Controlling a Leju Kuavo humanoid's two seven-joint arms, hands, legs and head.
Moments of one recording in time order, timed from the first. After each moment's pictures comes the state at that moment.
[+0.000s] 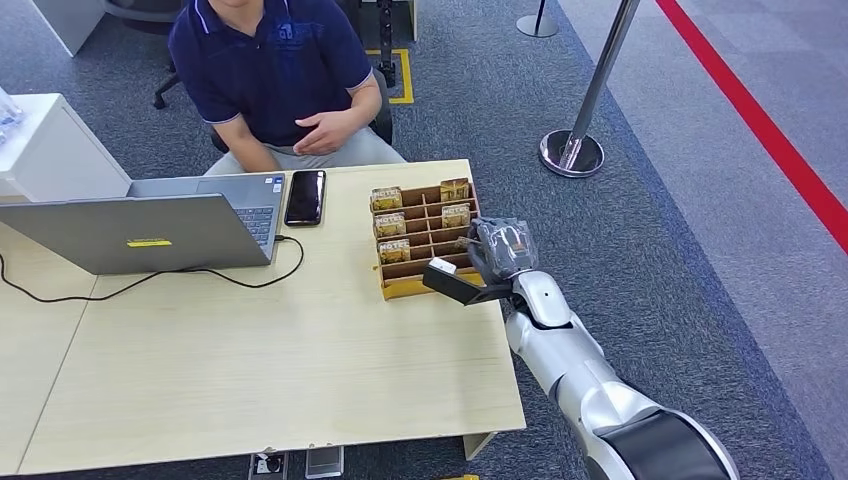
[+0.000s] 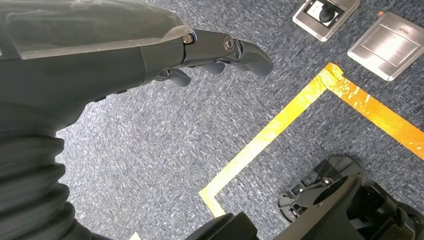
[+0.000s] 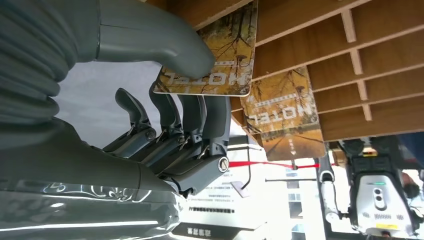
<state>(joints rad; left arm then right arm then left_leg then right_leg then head) -0.16 -0.12 0.49 -0.19 -1.30 0.03 -0.06 -0.63 0.03 0.19 -0.66 1.08 -0.52 -0.20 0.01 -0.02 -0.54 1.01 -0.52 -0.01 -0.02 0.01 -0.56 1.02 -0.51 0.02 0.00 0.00</state>
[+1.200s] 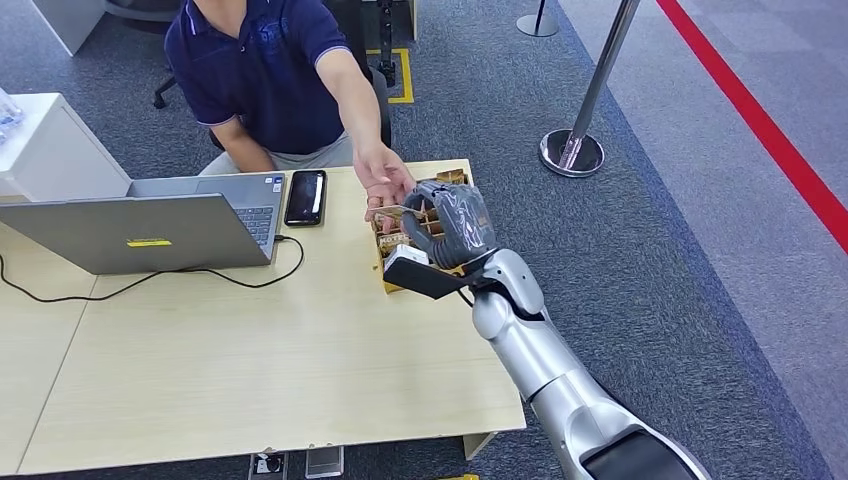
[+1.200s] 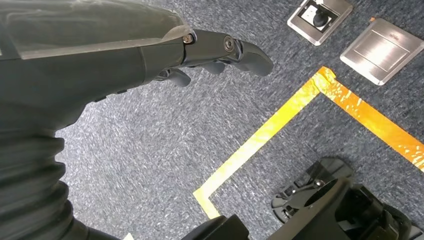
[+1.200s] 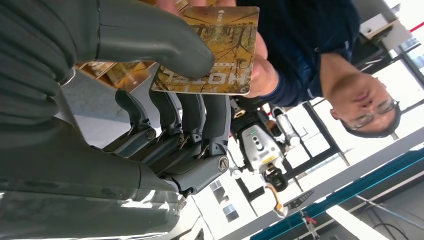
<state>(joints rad) -0.16 -0.11 0.50 -0.19 -1.30 0.04 -0.05 -0.68 0.15 0.44 -0.82 0.77 -0.37 -0.41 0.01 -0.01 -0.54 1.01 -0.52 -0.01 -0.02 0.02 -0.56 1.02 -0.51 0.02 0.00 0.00</state>
